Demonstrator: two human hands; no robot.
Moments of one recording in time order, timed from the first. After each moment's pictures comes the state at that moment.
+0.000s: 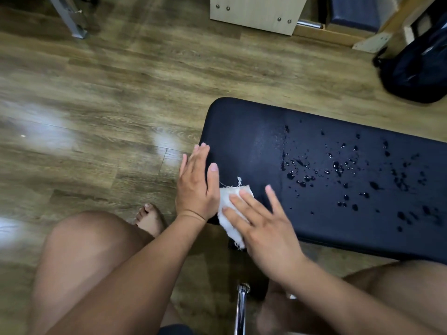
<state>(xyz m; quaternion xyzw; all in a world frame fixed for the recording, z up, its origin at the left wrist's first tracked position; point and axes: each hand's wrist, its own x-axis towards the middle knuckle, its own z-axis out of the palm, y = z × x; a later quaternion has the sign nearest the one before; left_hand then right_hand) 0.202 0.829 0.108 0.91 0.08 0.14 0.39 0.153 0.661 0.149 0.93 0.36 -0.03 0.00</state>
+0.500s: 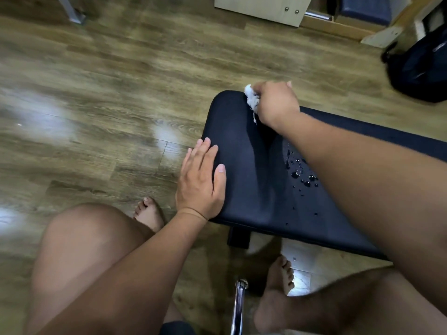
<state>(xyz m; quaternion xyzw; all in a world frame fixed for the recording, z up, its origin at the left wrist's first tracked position) 0.203 0.830 0.100 0.93 0.04 0.16 0.32 0.391 0.698 0.177 0.99 0.11 -0.08 -0.07</state>
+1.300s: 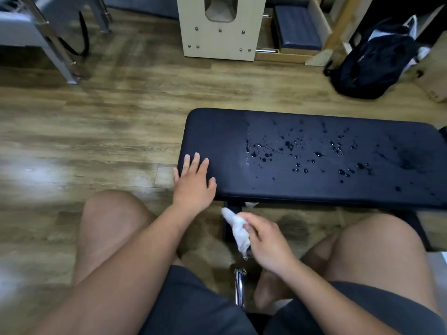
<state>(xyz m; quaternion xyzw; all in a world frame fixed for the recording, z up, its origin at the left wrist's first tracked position) 0.161 0.811 0.144 0.98 0.01 -0.10 0.17 0.052 0.623 0.163 0.89 0.07 -0.11 -0.43</state>
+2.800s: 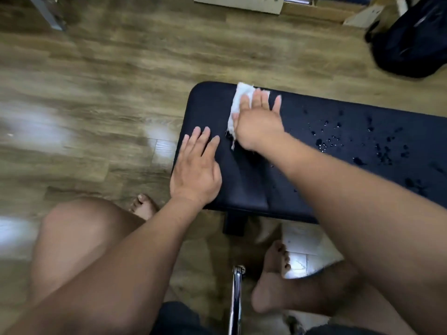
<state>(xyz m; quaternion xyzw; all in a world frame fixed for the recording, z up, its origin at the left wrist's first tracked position) 0.208 0.808 0.119 0.98 -0.03 0.08 0.19 0.329 0.676 0.155 0.98 0.08 -0.17 0.06</state>
